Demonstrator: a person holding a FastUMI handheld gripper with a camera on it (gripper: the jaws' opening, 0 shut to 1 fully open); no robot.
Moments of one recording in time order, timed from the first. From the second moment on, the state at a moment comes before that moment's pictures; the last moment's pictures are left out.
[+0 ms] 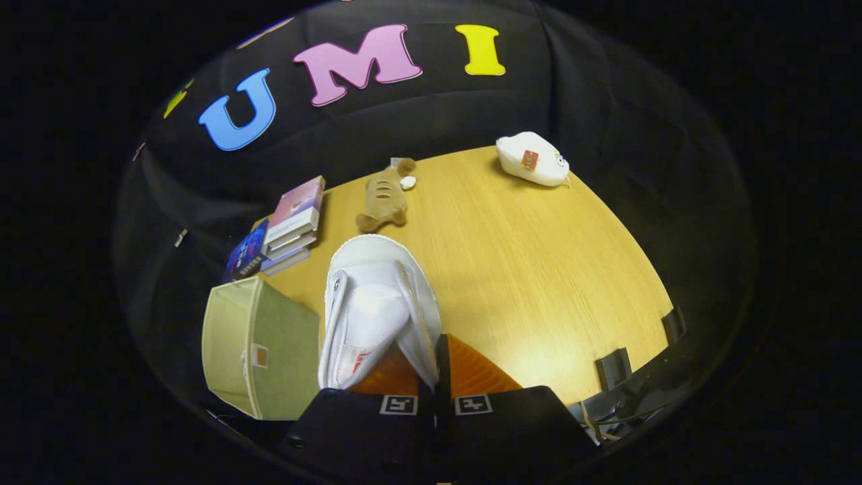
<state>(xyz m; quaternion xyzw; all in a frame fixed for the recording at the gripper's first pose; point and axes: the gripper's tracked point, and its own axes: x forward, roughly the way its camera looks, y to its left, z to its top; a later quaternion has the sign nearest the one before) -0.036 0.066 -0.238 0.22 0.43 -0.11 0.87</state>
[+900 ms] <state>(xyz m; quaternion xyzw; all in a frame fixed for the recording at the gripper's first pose) 0.032 0.316 -0.213 0.23 0.51 -0.06 0.83</state>
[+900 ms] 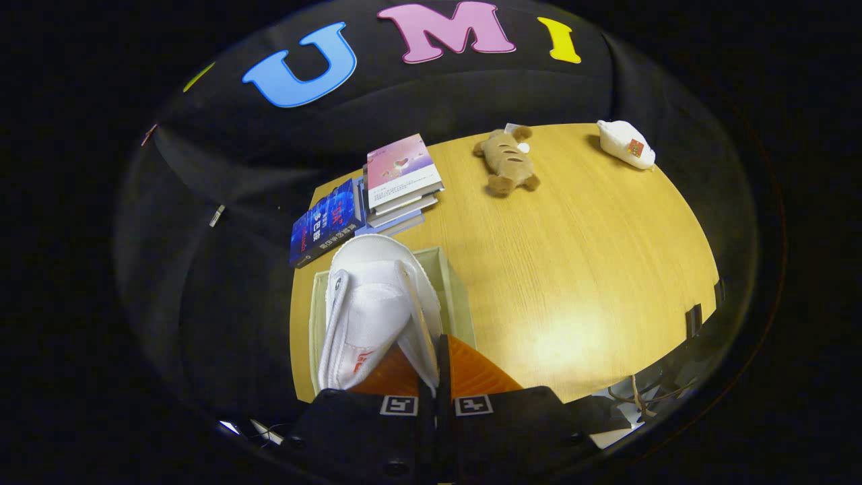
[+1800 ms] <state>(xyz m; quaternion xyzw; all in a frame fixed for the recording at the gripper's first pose) 0.041 0.349 -0.268 0.14 0.52 -0.10 0.84</state>
